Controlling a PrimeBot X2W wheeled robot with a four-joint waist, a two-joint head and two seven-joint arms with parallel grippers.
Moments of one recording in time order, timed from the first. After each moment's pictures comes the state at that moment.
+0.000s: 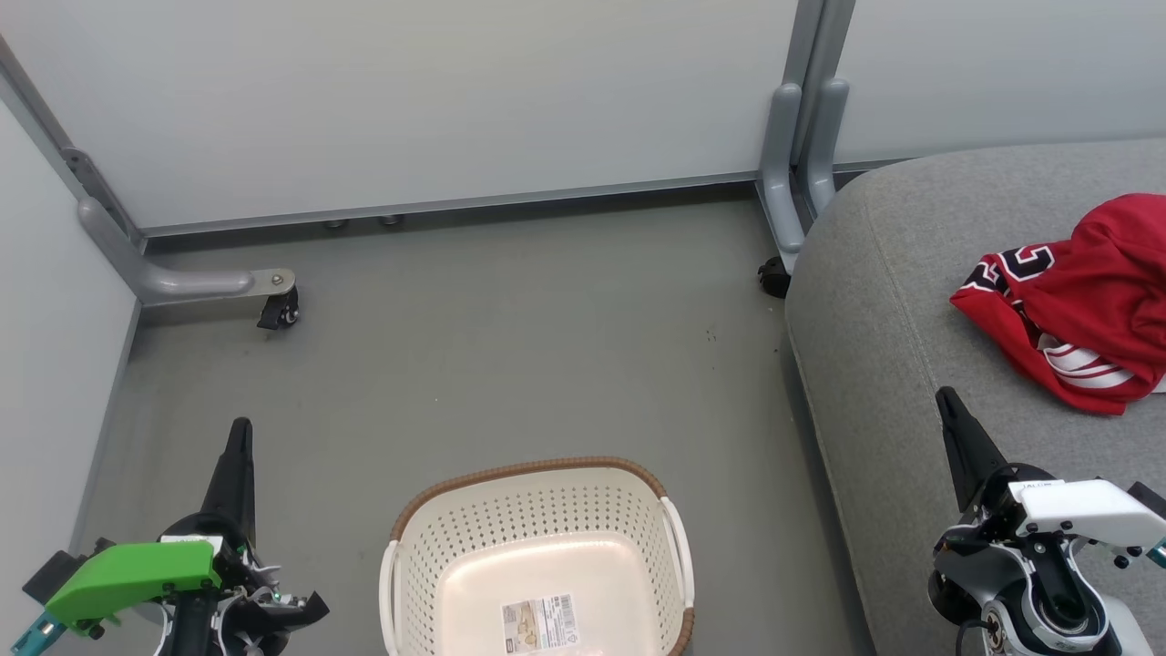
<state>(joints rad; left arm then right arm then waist) -0.10 0.05 0.11 0.25 -1.62 -0.13 0.11 -0.11 -0.05 -0.12 0.24 1.61 0.13 0.11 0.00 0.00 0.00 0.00</state>
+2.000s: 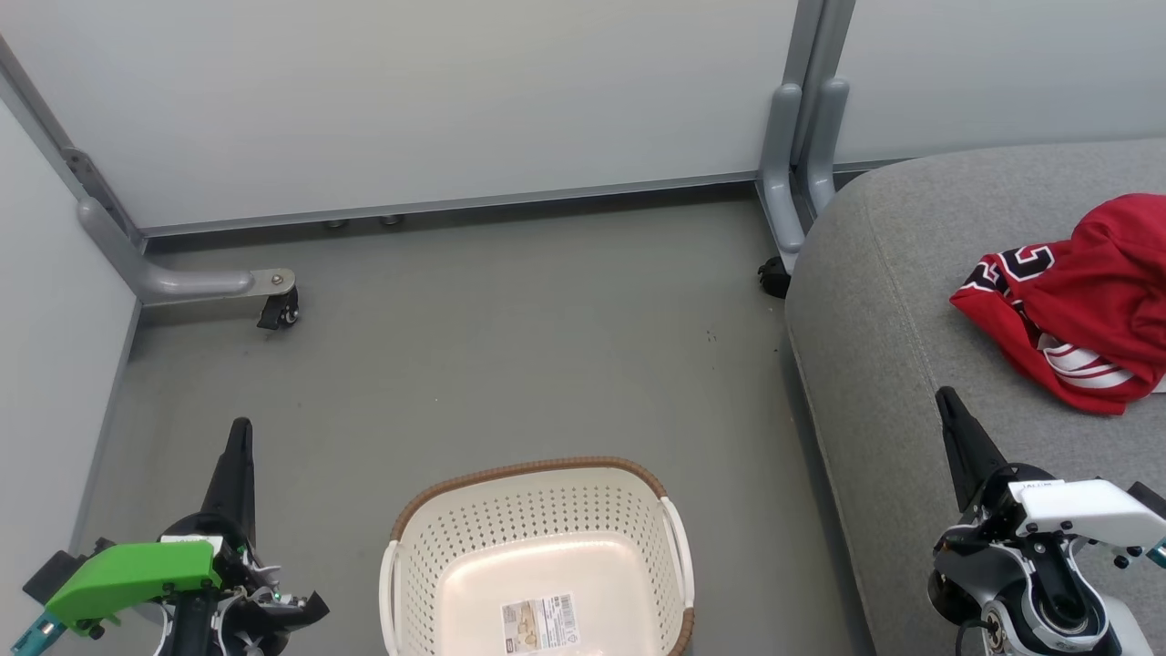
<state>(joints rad) -0.10 0.05 0.11 0.24 -1.62 -0.13 0.11 -0.11 -0.05 -0.12 0.24 1.61 0.13 0.11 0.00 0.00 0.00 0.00</state>
